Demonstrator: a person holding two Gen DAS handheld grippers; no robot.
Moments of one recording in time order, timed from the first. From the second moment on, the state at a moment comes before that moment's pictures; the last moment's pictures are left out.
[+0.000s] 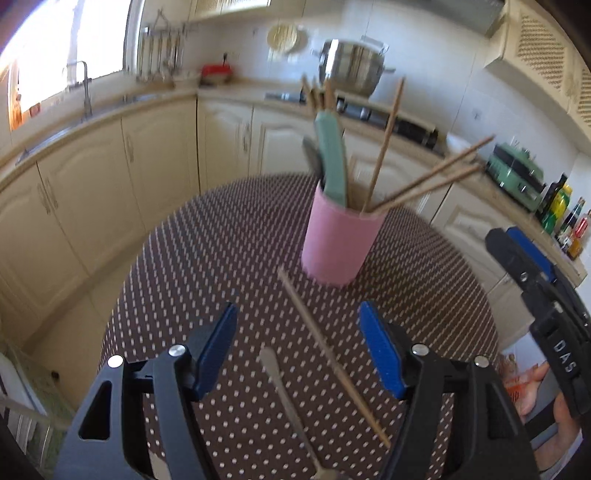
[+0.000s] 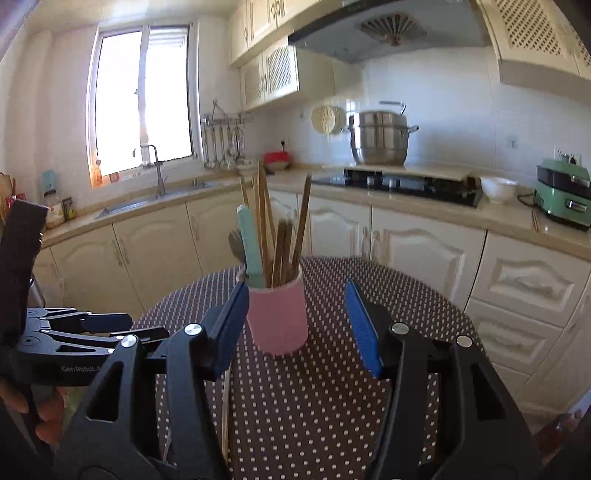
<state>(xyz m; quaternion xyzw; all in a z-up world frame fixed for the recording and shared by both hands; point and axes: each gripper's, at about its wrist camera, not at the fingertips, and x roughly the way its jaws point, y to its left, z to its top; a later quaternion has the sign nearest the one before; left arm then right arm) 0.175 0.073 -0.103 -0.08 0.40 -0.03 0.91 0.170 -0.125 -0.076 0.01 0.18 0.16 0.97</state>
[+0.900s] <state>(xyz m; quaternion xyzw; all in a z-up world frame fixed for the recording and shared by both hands) 0.187 0.079 -0.191 -0.07 0.51 -0.01 0.86 0.203 -0.083 -0.151 -0.03 0.40 0.23 0.89</state>
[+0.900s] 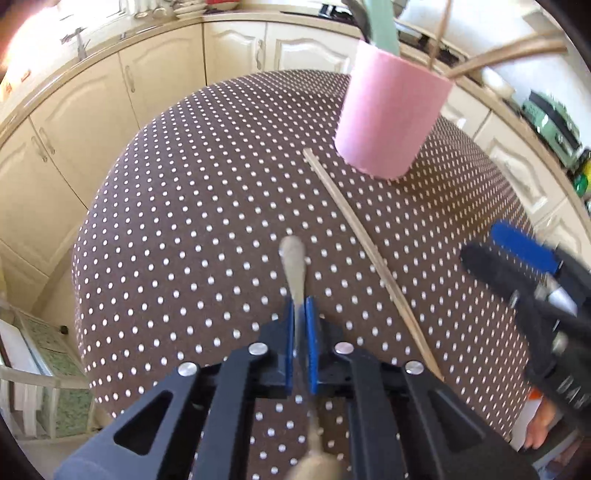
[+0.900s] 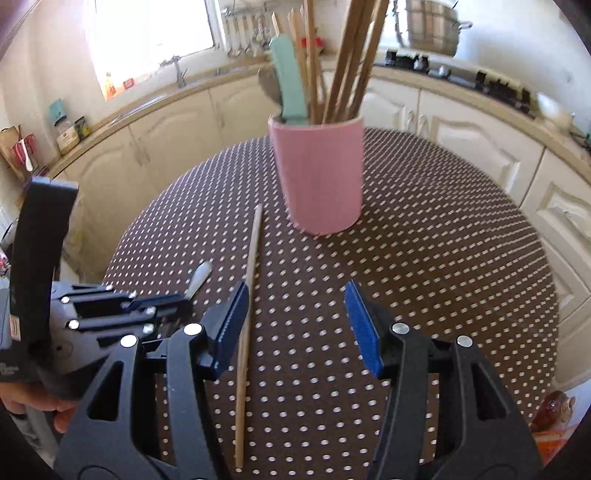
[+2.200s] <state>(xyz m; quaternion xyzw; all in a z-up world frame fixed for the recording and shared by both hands) 0.166 0.072 -0.101 -0.09 0.29 -0.05 0.95 0.191 -0.081 -0.125 0.02 0.28 0.34 0.90</state>
